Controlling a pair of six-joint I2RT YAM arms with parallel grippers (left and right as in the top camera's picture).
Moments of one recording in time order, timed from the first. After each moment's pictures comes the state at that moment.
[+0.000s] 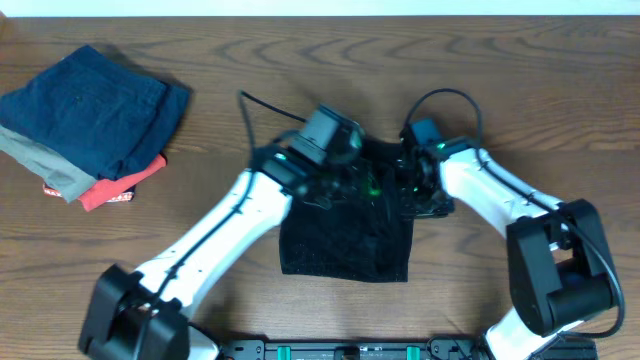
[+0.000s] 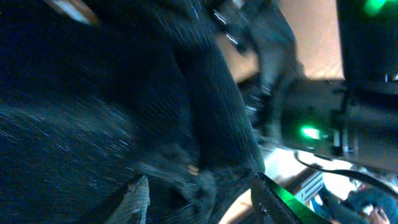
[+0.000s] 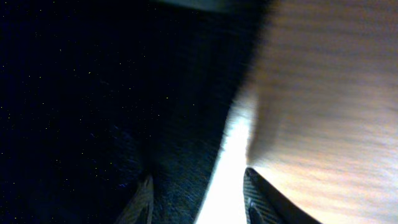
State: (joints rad) left arm -0.60 1.58 1.21 -0.67 0.43 -0.64; right arm 0.33 1.80 1.09 -0.88 -0.08 0.28
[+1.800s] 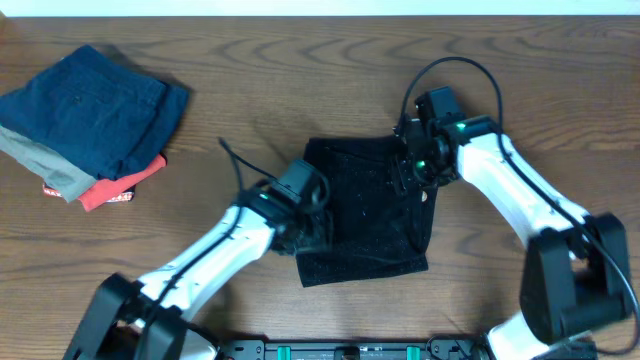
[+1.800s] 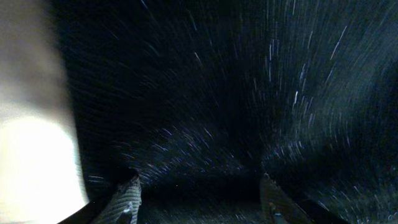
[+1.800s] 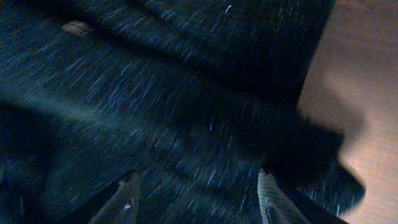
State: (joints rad) left arm -0.56 1.49 0.84 -0.65 0.31 -0.66; right arm 0.29 1.72 1.20 -0.86 -0.28 0.10
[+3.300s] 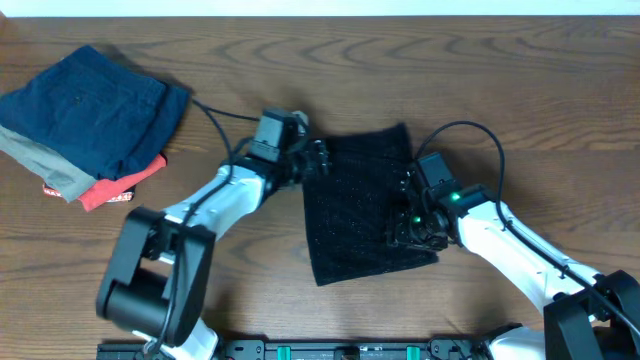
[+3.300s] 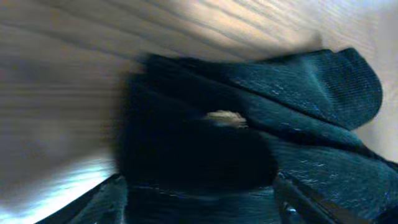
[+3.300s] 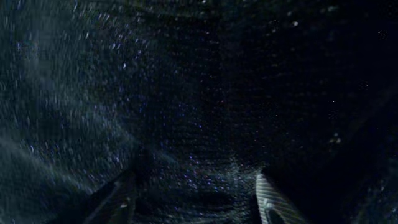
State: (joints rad) left arm -0.34 1.75 0.94 -0.15 0.36 -0.62; right arm 0.41 1.50 0.77 -0.66 -0.25 0.54
